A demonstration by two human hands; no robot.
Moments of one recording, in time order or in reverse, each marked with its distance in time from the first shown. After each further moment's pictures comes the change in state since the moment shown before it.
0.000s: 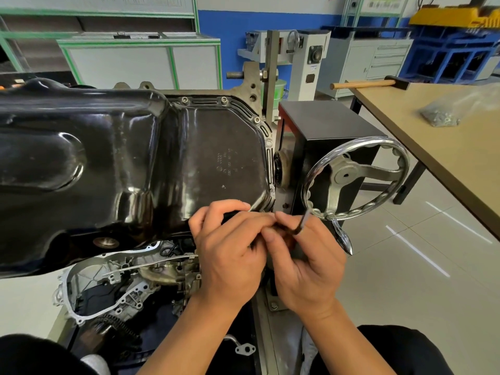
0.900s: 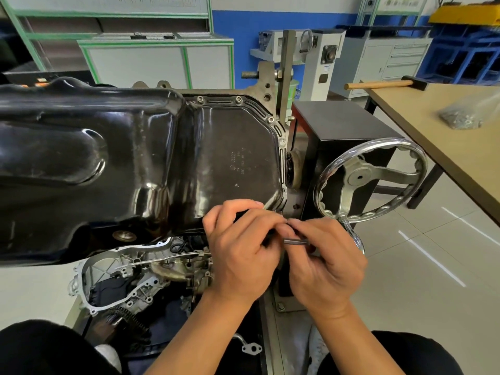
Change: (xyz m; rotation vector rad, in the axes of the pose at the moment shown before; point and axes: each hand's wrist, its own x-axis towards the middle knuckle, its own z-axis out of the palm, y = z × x) left_hand -0.002 -0.003 0.006 0.022 0.046 0.008; right_hand 0.003 0.002 -0.001 -0.038 0.048 -0.039
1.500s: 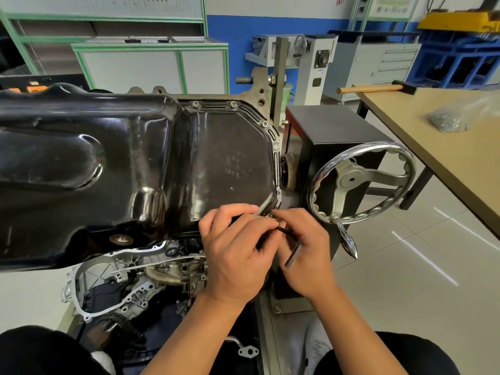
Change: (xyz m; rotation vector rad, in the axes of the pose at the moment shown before) left_hand -0.004 -0.006 -0.001 0.011 0.021 0.039; right_hand -0.006 0.033 -0.002 0.016 -0.383 0.284
